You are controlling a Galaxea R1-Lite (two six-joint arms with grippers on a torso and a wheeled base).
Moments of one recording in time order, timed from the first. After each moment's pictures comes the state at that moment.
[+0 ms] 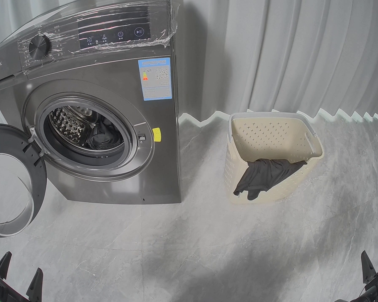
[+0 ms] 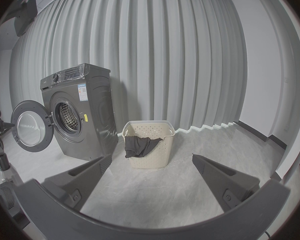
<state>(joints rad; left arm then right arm) 0.00 0.02 -0.02 0.01 -0.02 -0.04 0.00 0.02 -0.02 0.00 -0.01 0.00</state>
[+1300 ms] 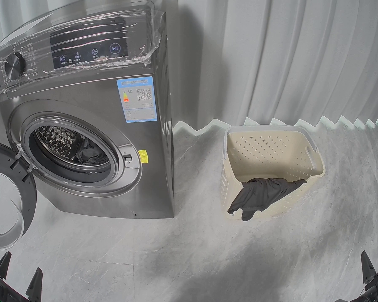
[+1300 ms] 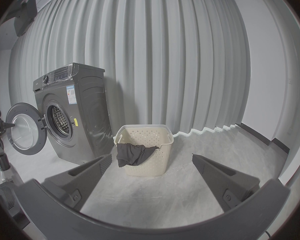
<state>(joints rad) 0.00 0.02 -0.02 0.01 -0.02 -0.04 0.00 0.02 -0.02 0.00 -0.01 0.00</state>
